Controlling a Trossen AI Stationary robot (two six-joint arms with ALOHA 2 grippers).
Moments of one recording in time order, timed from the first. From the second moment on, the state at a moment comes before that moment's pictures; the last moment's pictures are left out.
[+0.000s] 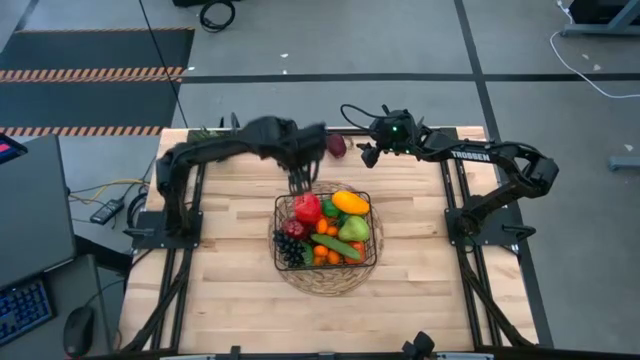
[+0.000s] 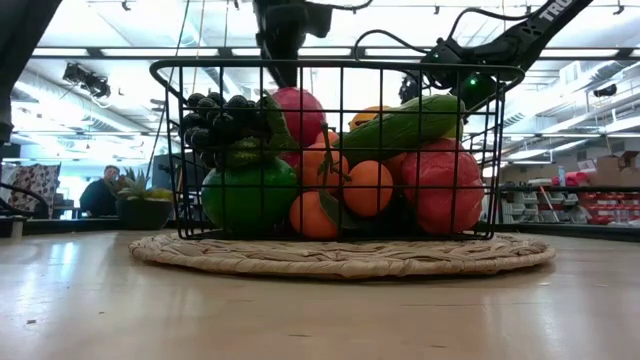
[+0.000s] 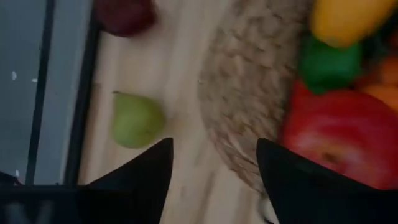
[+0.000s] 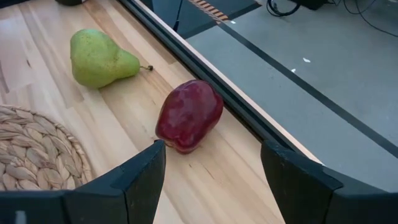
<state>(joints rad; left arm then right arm) 0.21 1.90 2.00 -1.36 -0.20 0.04 -0.66 1.41 0.80 0.02 0.00 0.00</state>
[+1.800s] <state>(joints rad) 0.73 2.27 2.00 -1.29 0.19 0.02 -0.66 1.41 0.80 -0.04 -0.03 -0.03</state>
